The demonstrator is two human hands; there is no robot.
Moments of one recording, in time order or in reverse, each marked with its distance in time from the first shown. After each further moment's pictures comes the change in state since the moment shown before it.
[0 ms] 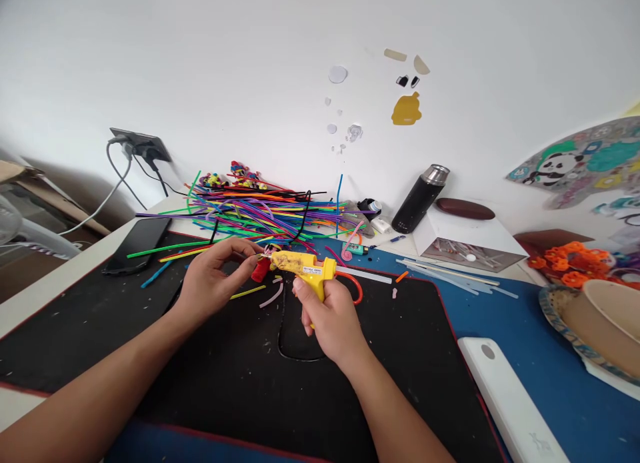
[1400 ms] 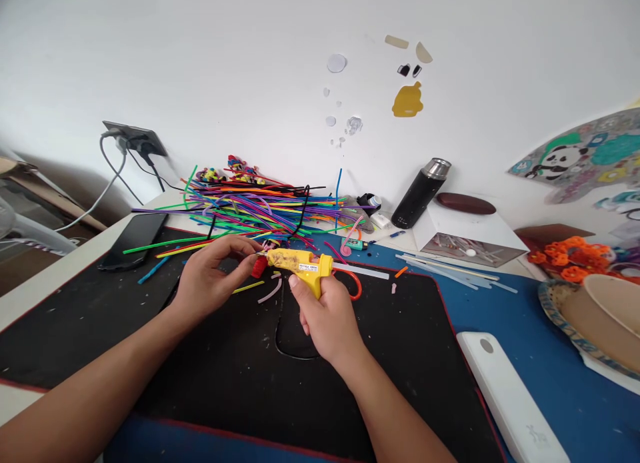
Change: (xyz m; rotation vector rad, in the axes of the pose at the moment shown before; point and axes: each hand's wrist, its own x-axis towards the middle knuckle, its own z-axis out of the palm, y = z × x) left_hand -0.001 0.002 0.001 0.085 0.023 0.097; right_hand -0.006 -0.003 0.006 -0.051 0.069 0.042
